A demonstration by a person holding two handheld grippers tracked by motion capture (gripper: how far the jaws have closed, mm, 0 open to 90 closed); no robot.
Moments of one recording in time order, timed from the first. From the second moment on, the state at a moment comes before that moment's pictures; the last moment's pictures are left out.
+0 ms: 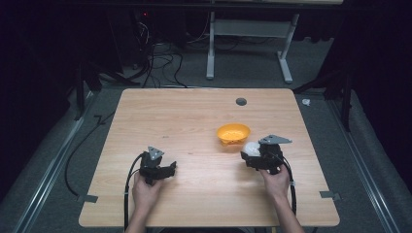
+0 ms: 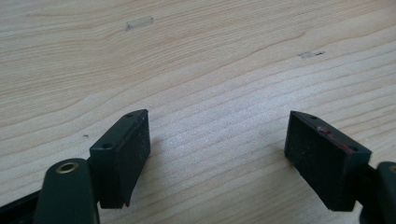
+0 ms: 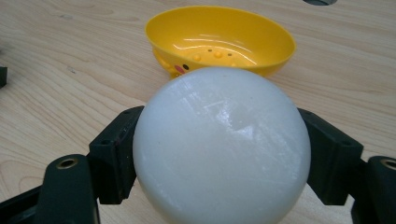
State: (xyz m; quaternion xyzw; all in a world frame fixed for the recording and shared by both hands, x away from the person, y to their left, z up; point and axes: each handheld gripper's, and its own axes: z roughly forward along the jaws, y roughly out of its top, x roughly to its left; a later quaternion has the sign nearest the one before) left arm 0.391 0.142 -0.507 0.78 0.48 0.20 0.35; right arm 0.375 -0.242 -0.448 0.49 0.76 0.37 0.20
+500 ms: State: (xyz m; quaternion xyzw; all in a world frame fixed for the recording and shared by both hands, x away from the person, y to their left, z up) left arm 0.391 0.142 -0.507 0.78 0.48 0.20 0.35; right arm 0.381 -0.238 -0.439 0.49 0.76 0.38 0.20
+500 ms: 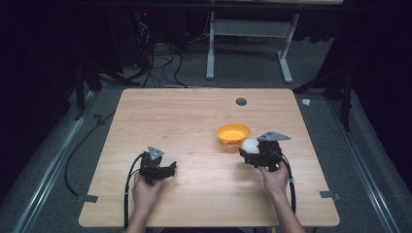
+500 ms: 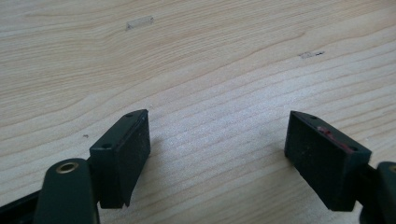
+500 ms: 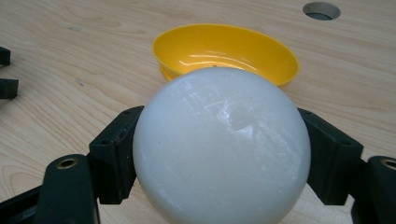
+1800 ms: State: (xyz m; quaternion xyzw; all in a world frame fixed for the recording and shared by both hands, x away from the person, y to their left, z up) left arm 0.391 0.142 -0.507 0.78 0.48 0.20 0.35; right arm 0.409 -0.223 -0.430 0.48 0.76 0.39 0.20
